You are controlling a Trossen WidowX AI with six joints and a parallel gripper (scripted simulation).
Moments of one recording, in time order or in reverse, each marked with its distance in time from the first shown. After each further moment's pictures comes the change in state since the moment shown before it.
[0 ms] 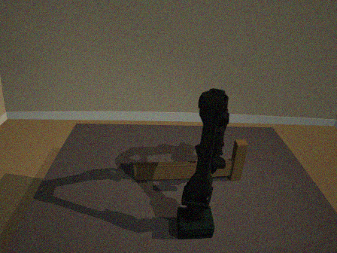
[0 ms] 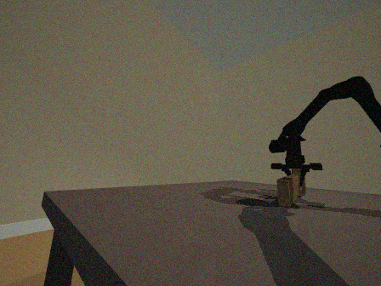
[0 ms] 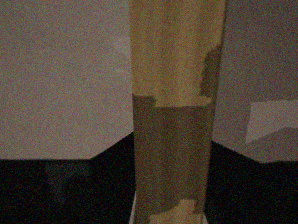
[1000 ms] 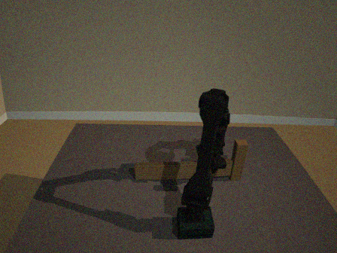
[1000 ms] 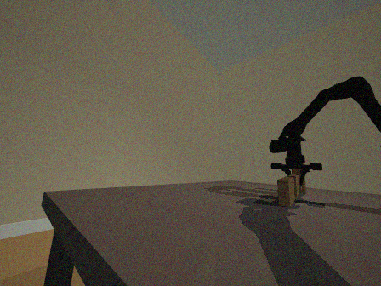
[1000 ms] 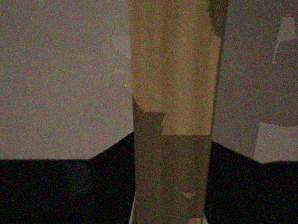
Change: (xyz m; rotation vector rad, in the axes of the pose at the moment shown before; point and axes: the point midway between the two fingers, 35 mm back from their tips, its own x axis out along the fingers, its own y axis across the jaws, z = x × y) arm 0.000 0.000 -0.003 -0.002 0.000 -0.005
